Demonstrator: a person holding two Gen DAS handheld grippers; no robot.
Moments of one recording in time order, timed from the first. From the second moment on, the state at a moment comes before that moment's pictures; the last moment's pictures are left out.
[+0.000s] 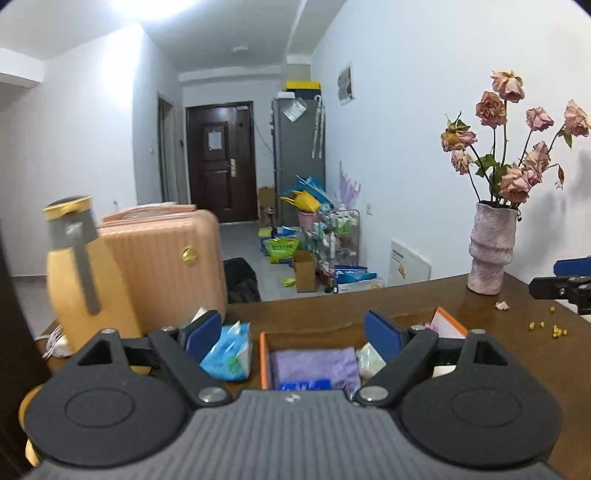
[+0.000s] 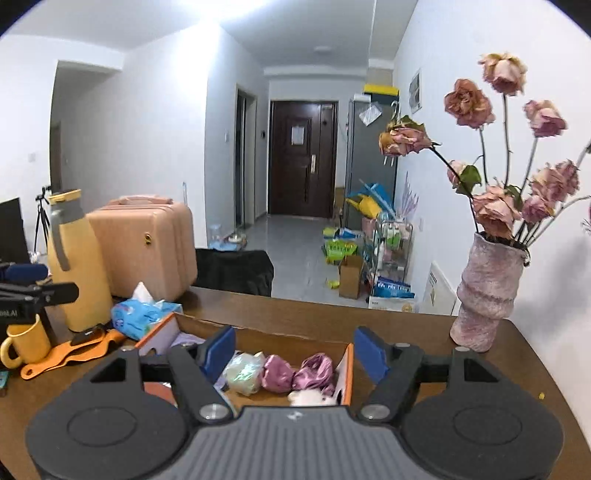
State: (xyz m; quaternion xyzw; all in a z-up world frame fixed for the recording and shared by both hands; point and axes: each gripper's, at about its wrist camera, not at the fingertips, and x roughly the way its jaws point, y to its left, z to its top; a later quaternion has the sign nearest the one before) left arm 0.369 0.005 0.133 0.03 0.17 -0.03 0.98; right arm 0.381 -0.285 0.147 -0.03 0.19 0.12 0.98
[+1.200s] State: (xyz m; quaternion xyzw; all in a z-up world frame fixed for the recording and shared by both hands) left arm 0.393 -0.018 -0.022 -0.13 0.35 -0.12 0.92; right arm 0.393 -0.256 -0.029 0.12 0.30 0.17 0.93
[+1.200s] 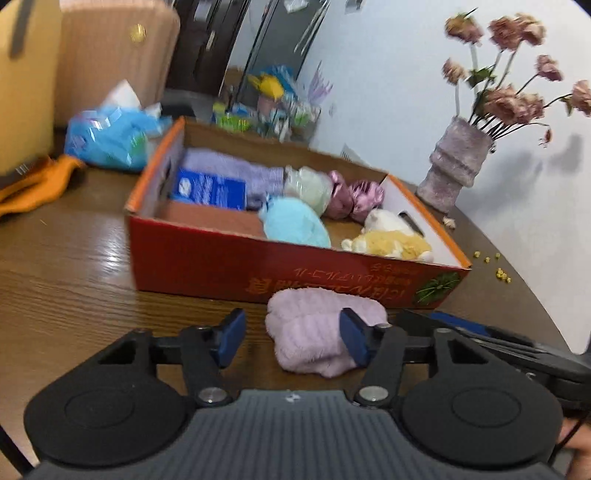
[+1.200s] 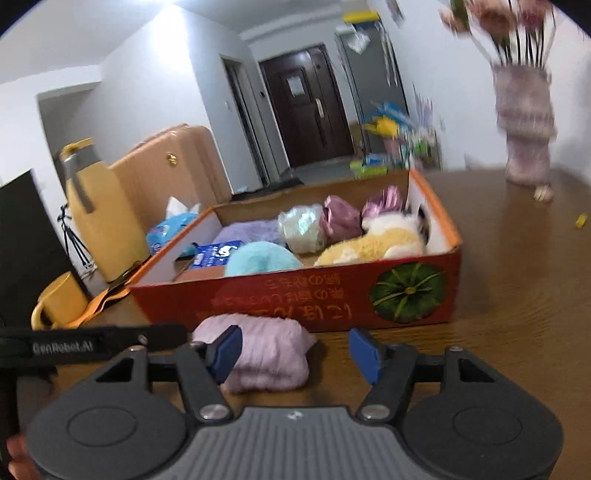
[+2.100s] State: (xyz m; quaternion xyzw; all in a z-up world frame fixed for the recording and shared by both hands) left arm 0.352 -0.025 -0.022 -0.12 0.35 -0.16 0.92; right arm 0.348 -0.252 -0.030 0.14 0.29 0.21 0.92
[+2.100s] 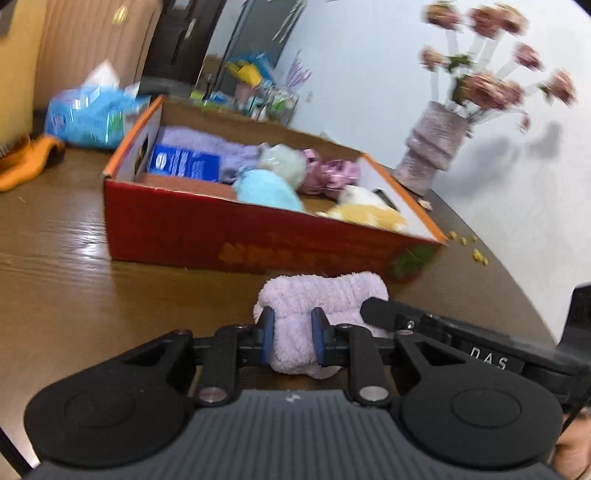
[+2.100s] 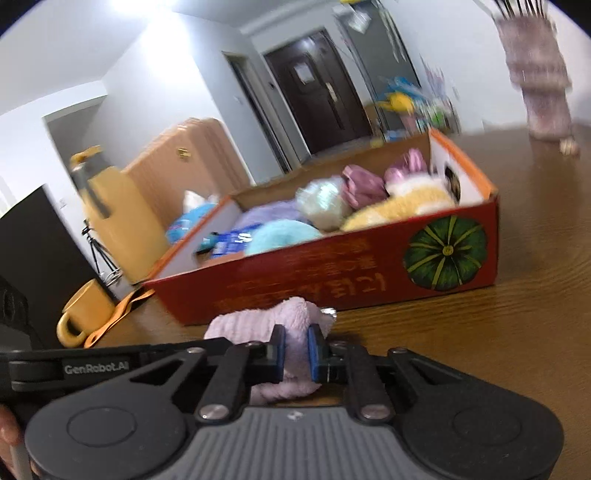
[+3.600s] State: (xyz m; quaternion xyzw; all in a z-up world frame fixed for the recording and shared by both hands) left arm 0.579 -0.079 -0.014 -0.02 0.41 -0.16 0.90; right arm 0.588 -0.245 -0.002 0.03 0.42 0.15 0.89
